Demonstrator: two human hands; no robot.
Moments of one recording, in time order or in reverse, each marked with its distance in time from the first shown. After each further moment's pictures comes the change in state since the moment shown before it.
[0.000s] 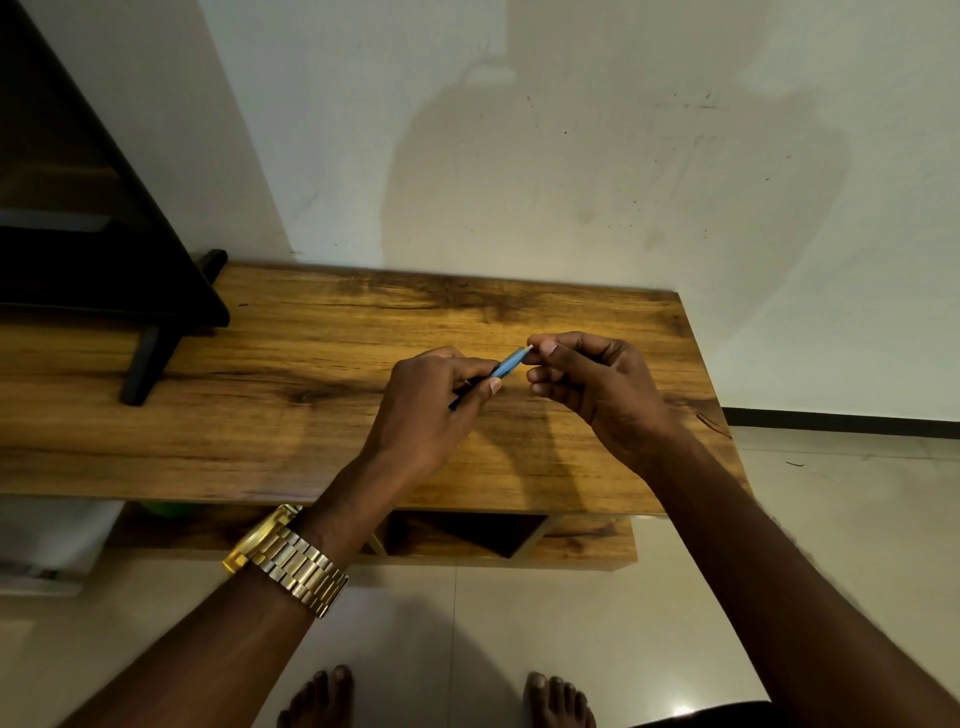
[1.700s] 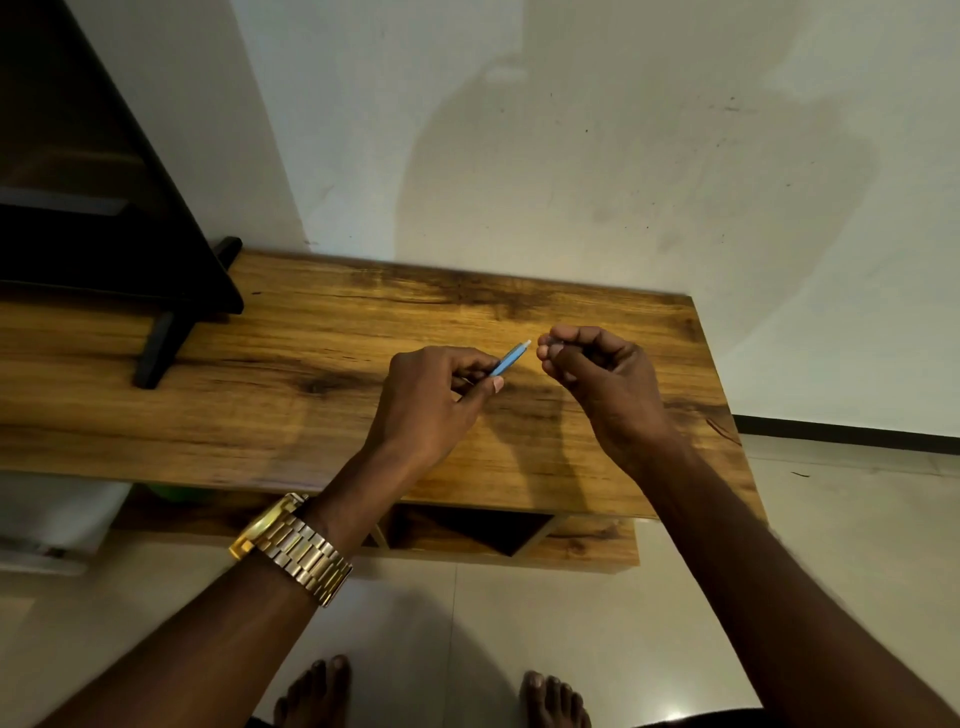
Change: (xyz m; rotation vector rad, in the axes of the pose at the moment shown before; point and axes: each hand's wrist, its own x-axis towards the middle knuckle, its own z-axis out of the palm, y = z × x) left_hand -0.002 0.001 -0.006 -0.031 0.046 -0.138; right_hand 0.008 0.010 0.010 -0.036 0.184 -0.065
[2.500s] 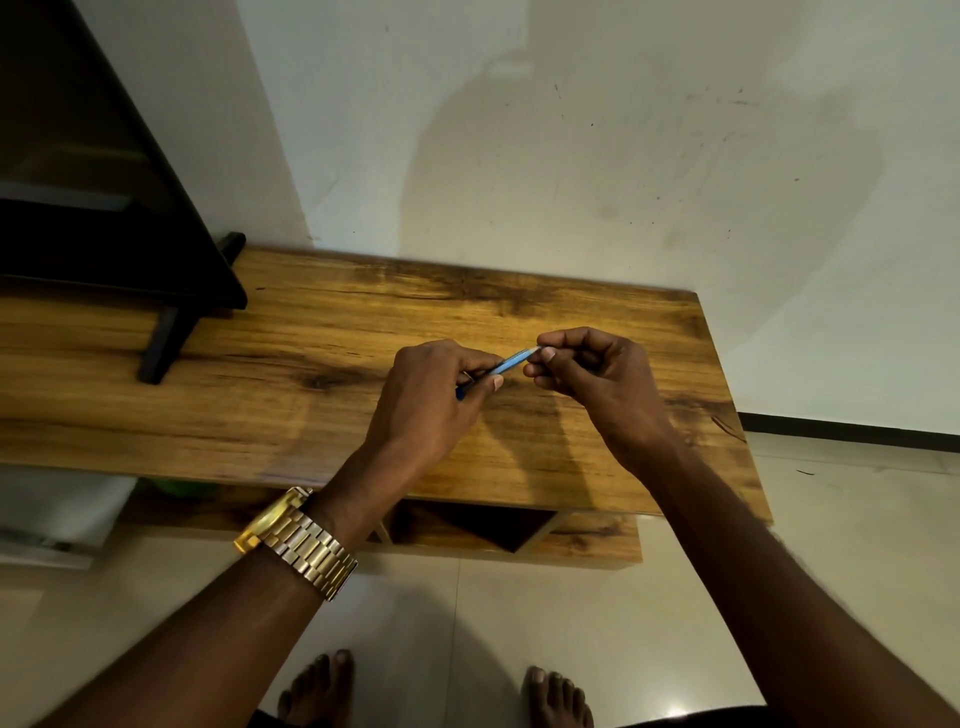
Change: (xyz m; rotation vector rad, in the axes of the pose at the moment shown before) left_hand 0.001 -0.005 0.000 0.141 0.011 0.106; right_hand -0.006 0.000 0.000 -0.215 -0.138 -0.072
